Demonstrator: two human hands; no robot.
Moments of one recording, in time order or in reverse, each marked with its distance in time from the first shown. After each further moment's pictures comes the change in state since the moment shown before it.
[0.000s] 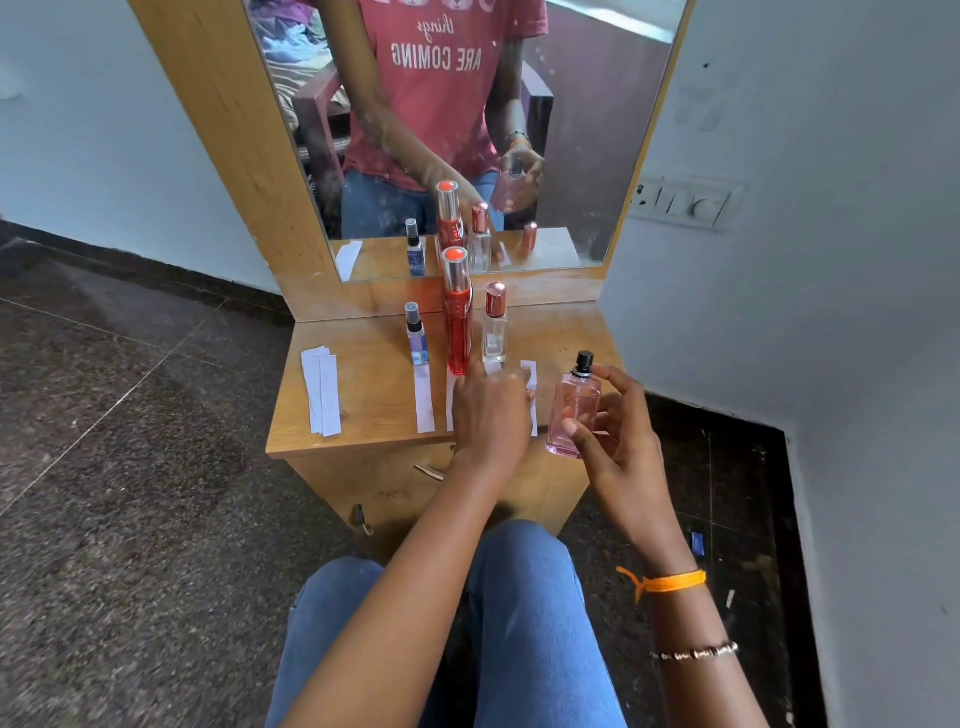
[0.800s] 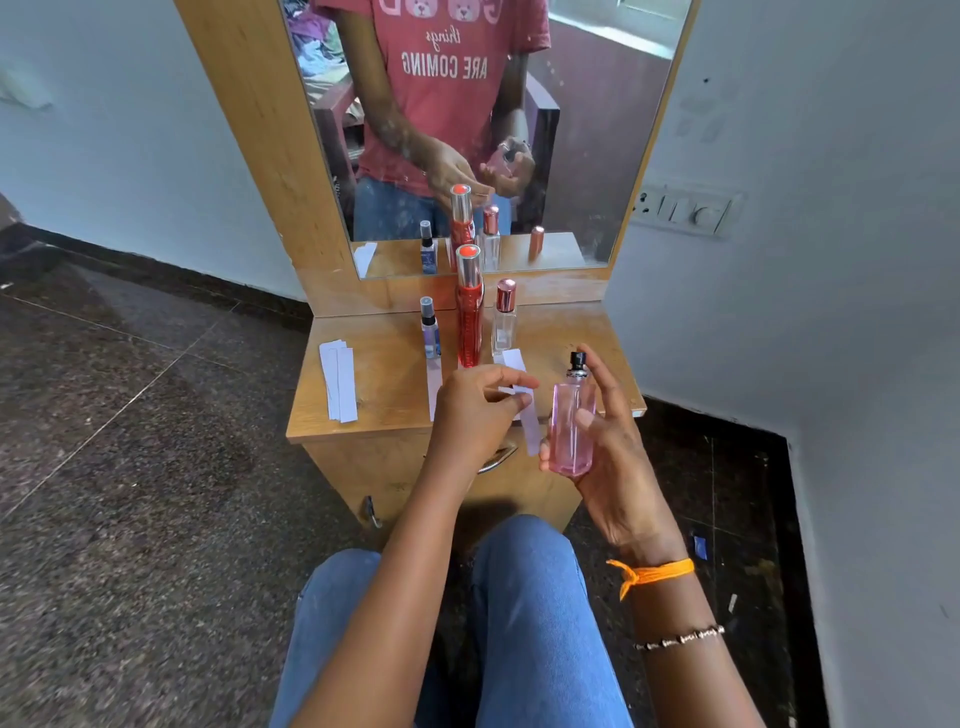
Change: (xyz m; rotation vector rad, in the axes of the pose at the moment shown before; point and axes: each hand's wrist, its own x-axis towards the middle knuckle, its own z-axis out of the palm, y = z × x) left_hand -0.027 -0.012 -0.045 -0.850 -0.083 -0.229; right_hand -0.012 -0.020 0.011 0.835 -0.189 0.239
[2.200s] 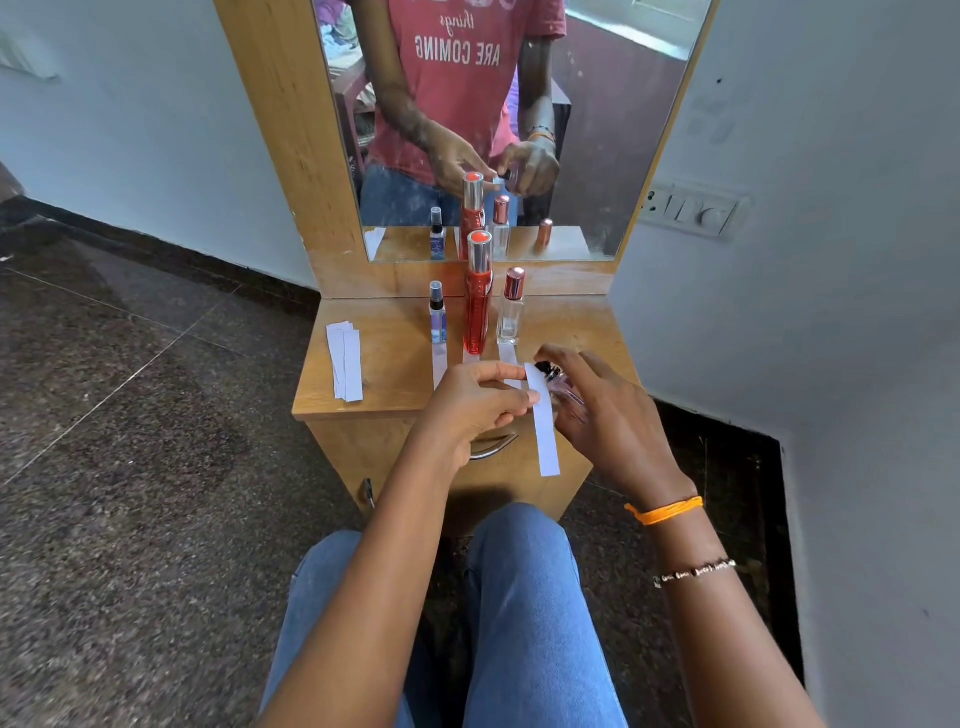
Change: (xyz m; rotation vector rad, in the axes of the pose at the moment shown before) left_hand -0.007 0.000 -0.015 -0.355 -0.166 -0.332; right_hand 0.025 -0.009 -0.013 -1.698 -0.087 -0.424
